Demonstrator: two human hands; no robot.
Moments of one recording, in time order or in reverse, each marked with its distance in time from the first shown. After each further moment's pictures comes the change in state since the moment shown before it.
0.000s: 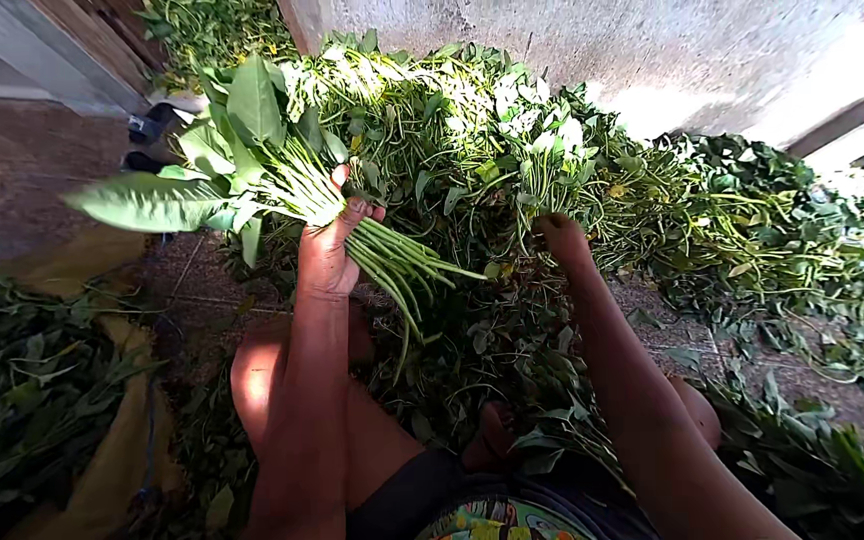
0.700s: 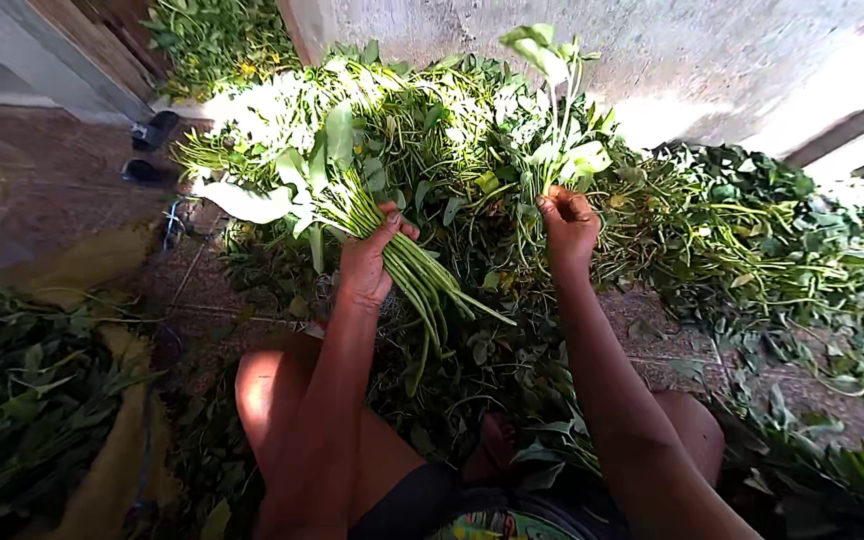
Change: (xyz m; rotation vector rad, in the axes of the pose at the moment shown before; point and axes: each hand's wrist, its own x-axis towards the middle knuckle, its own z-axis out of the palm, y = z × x) left_hand -0.002 -0.028 0.027 0.001 0.141 -0.212; right_hand -0.022 -0.048 0.014 0.298 0.467 -0.627
